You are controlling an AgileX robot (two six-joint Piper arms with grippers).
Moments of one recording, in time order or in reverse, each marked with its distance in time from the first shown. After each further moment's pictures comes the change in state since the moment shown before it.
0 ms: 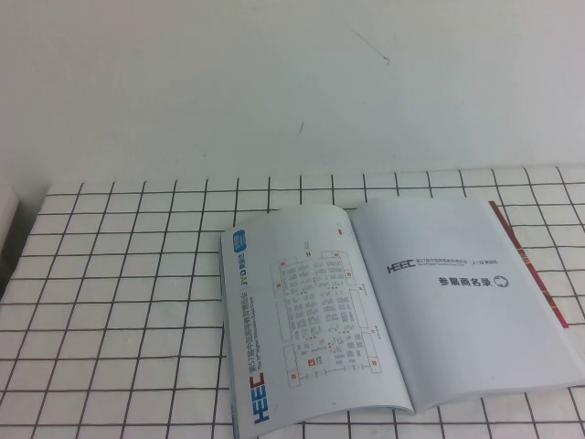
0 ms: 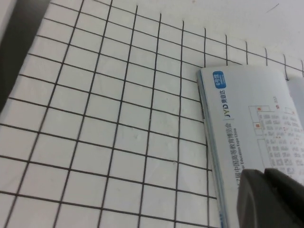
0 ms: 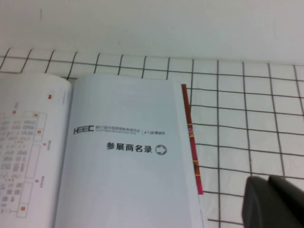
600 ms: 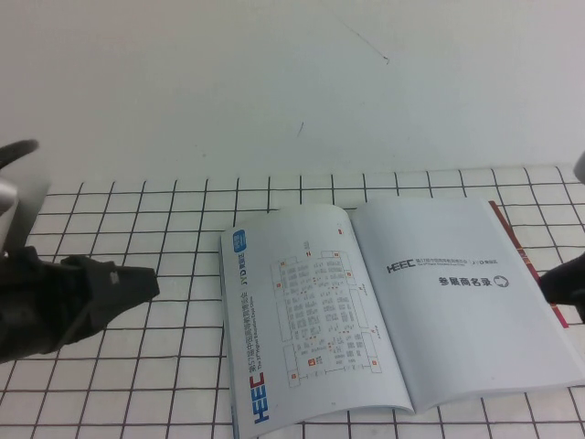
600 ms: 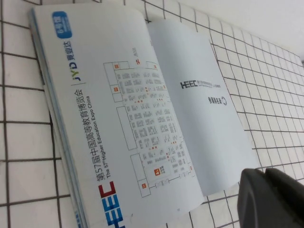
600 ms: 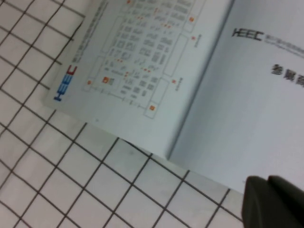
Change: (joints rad) right arm 0.134 0.391 -0.099 0.396 0.162 -0.455; left arm 0.000 0.423 0.000 -0.840 -0.017 0.700
